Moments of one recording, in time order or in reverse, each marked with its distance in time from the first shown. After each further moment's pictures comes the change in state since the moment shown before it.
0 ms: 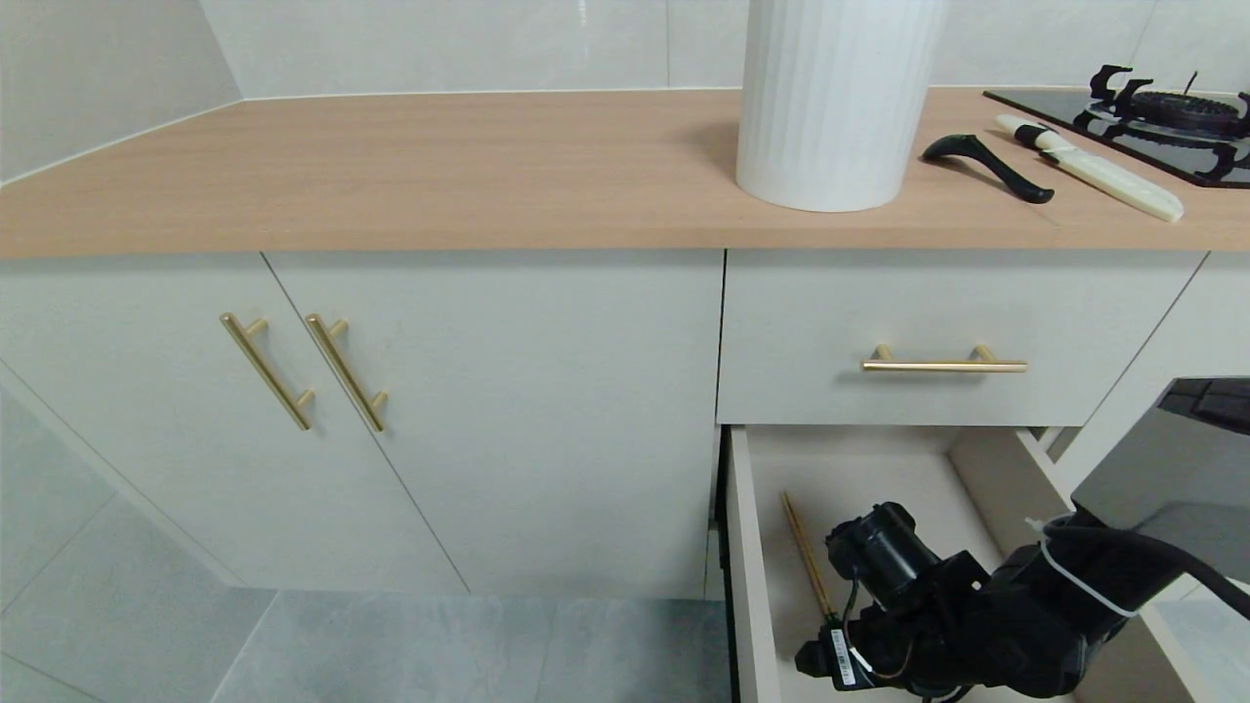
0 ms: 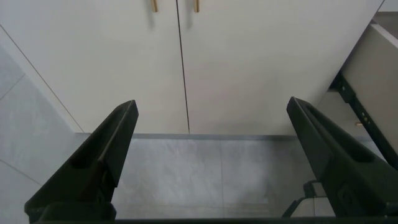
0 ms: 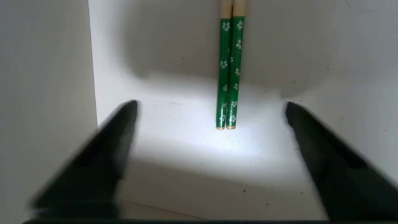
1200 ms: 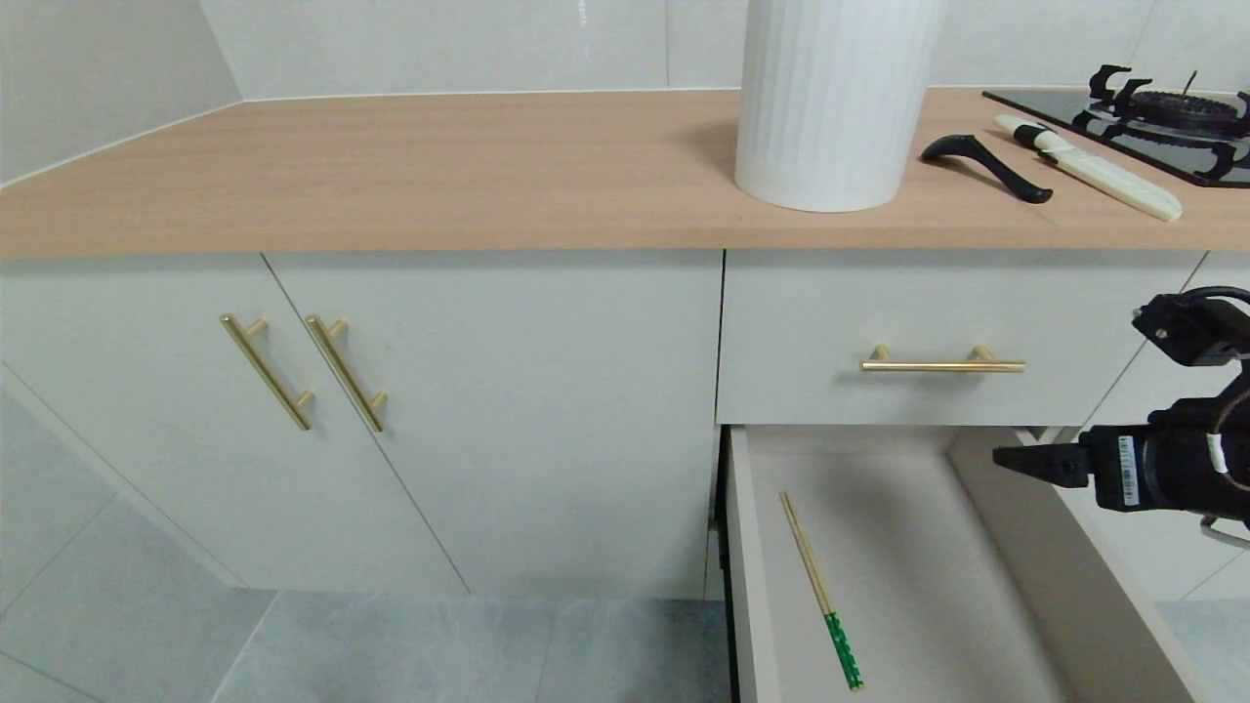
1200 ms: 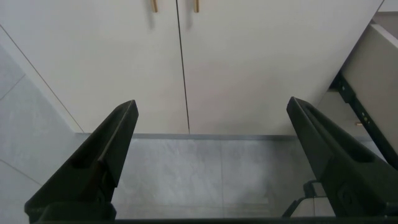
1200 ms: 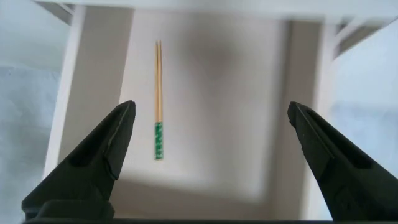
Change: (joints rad) left arm 0.000 0.000 0.000 0.000 0.000 0.001; right arm -0.381 -0.774 -0.092 0.326 0.077 -0.375
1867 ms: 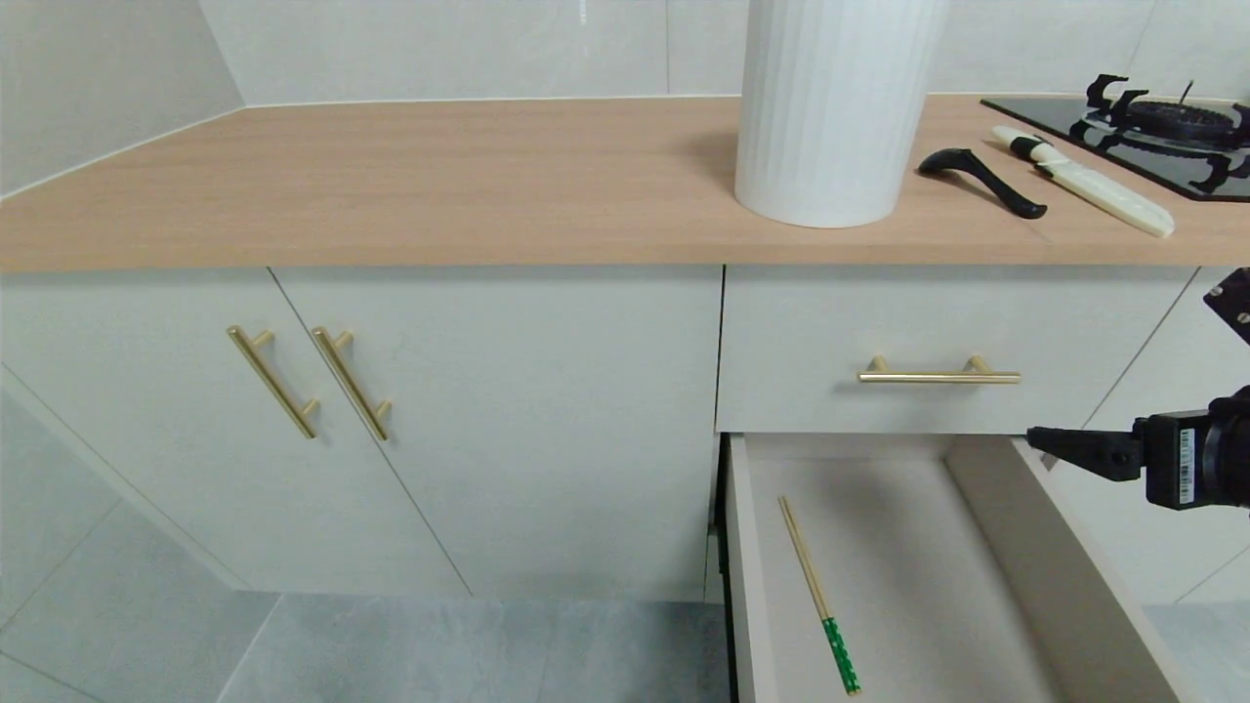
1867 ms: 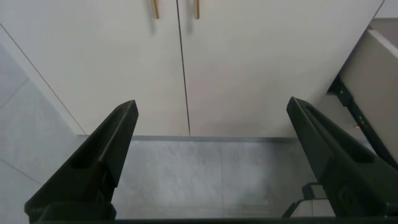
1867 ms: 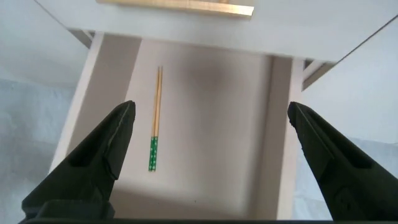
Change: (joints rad) left arm 0.000 0.000 0.000 0.000 0.000 0.000; right arm -0.013 -0.095 0.041 -0.064 0.001 -0.041
